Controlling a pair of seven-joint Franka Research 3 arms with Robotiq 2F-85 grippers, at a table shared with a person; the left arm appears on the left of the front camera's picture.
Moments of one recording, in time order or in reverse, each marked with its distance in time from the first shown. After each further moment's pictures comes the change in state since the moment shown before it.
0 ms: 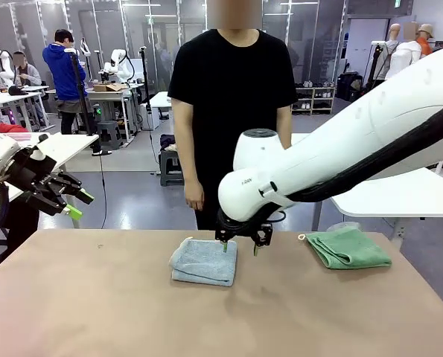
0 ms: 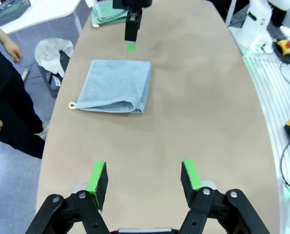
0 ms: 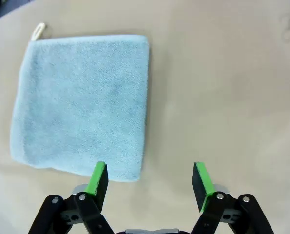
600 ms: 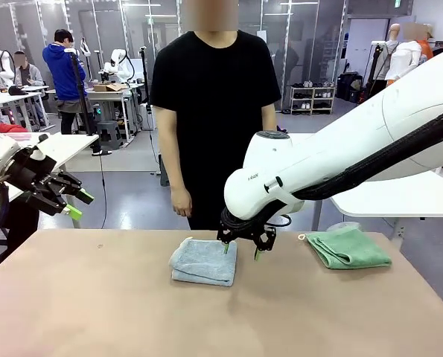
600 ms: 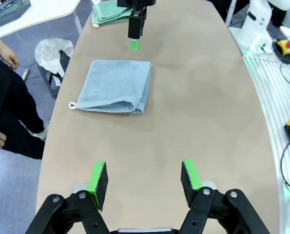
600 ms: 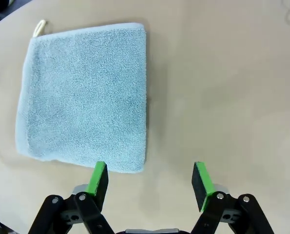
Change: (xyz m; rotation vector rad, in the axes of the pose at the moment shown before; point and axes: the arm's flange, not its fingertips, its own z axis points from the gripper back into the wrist) left arm 0.000 0.000 0.000 0.000 0.000 0.000; right arm -0.005 -0.009 0.000 0.058 0.029 -0.056
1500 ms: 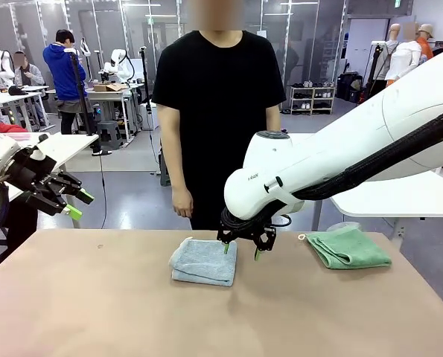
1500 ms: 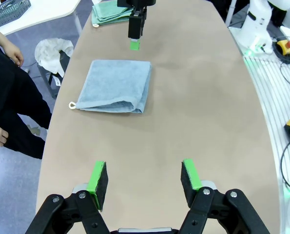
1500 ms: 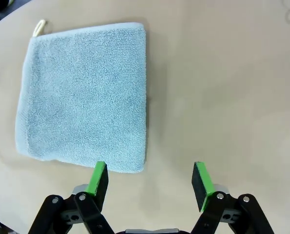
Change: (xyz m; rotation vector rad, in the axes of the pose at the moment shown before) left arm 0.000 0.000 0.000 0.000 0.000 0.000; right arm 0.000 0.000 0.000 -0.001 0.001 0.000
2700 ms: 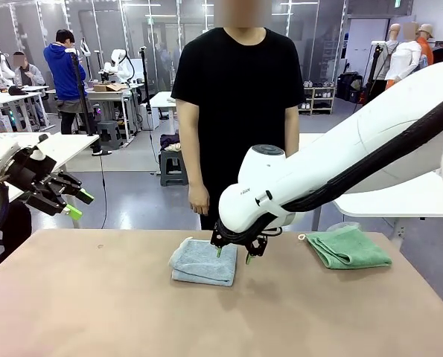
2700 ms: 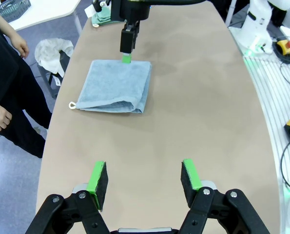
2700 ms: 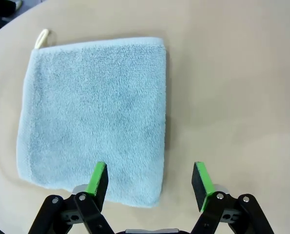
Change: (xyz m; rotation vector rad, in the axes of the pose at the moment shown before) left arm 0.000 0.000 0.000 0.000 0.000 0.000; right arm 0.012 0.011 -0.040 0.050 -0.041 -0.004
